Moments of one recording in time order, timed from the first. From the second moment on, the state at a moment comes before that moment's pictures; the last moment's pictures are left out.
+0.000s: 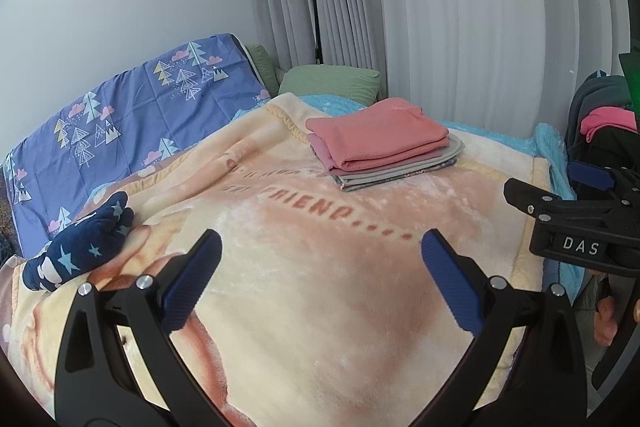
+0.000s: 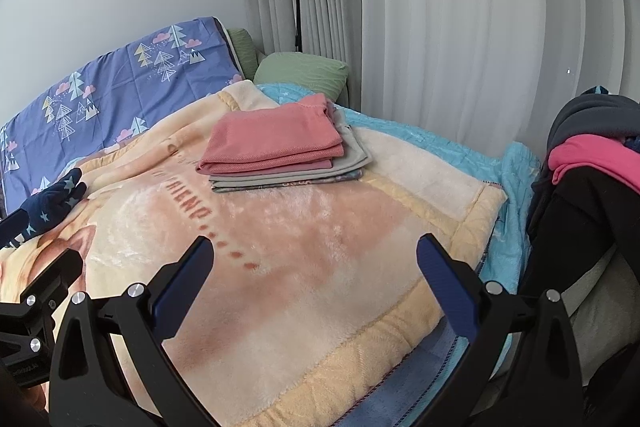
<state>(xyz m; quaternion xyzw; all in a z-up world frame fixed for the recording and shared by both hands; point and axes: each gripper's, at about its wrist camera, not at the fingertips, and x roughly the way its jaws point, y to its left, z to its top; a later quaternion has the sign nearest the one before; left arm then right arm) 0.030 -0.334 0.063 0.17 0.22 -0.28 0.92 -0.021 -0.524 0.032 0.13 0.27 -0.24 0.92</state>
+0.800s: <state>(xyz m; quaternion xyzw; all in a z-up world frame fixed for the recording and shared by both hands) 0.033 -0.341 0.050 0.16 0.23 -0.29 0.91 -0.020 -0.528 0.028 0.13 0.27 -0.24 0.92</state>
